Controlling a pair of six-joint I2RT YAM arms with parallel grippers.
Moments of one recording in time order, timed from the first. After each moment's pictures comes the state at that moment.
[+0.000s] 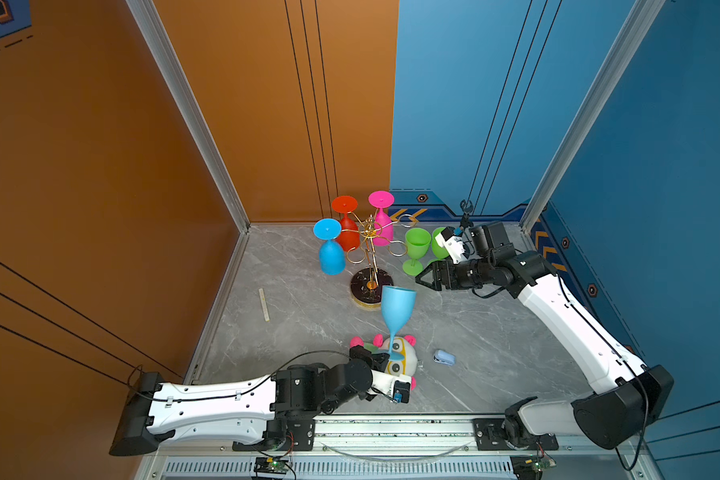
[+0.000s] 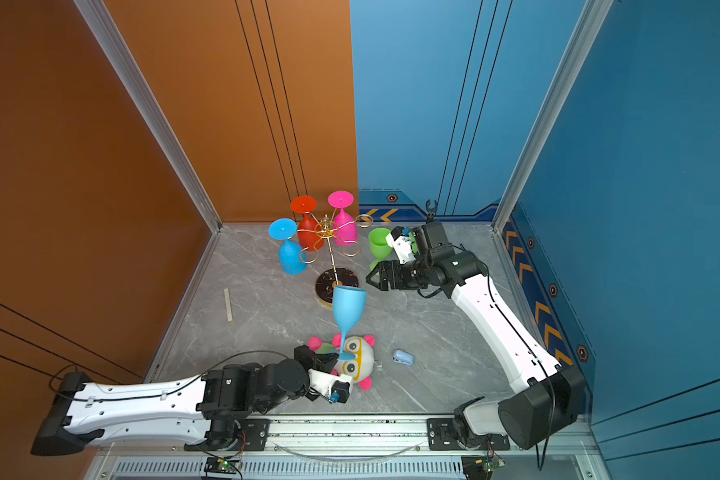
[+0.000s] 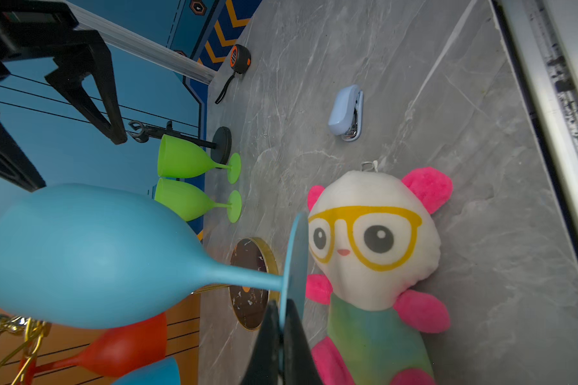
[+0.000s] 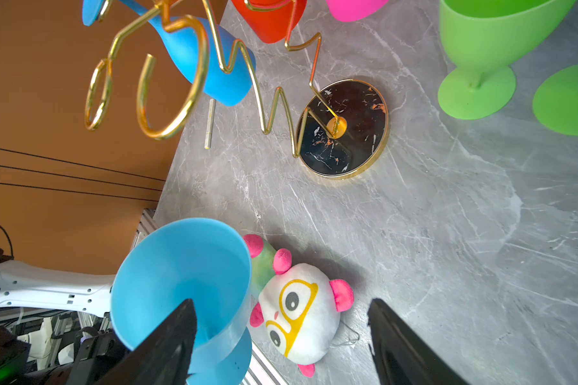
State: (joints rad) left arm -1.40 0.91 0.64 -0.28 -0.55 0.85; right arm 0.41 1.38 1.44 -0.90 -0.54 0.30
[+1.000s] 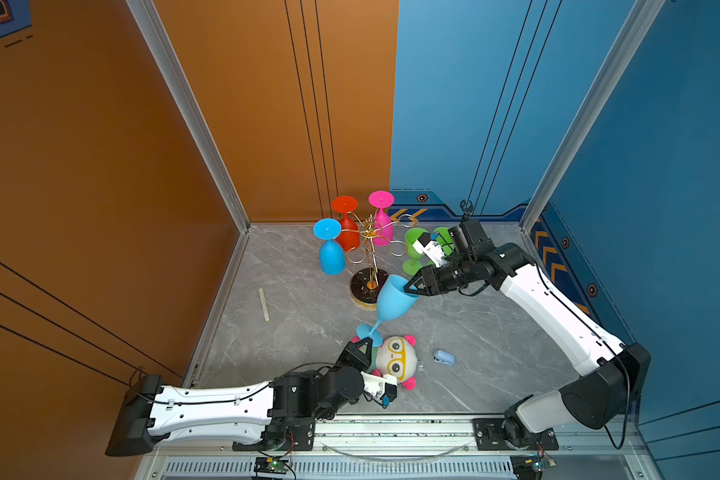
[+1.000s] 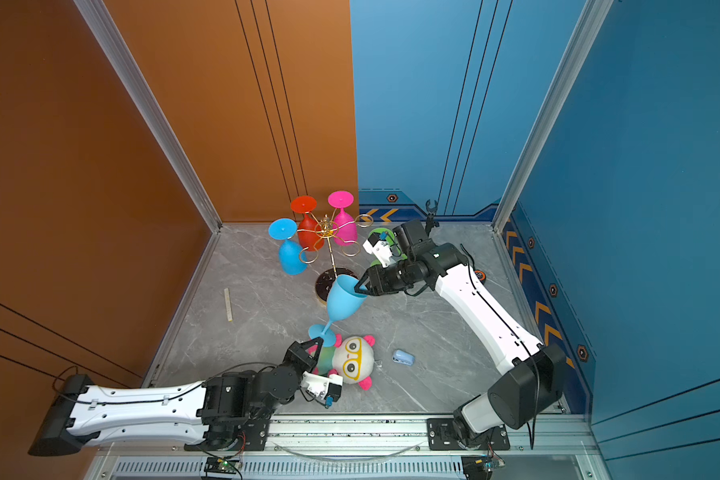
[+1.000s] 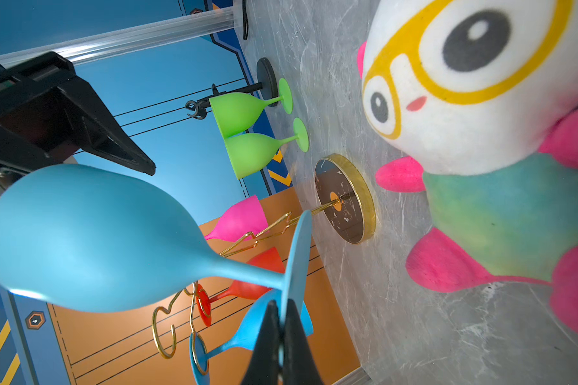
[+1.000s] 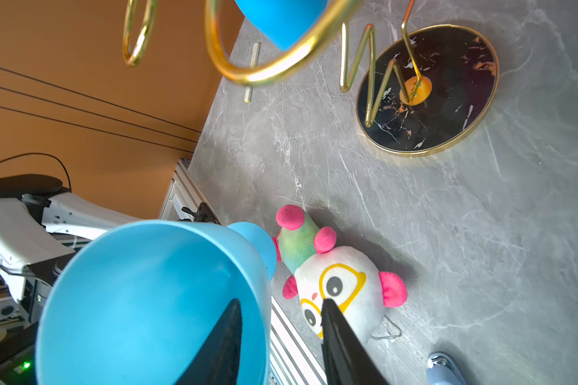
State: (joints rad) left arm -1.40 0.85 0.51 -0.14 -0.86 1.40; right arm 0.48 1.50 1.52 -0.97 -0.69 0.24
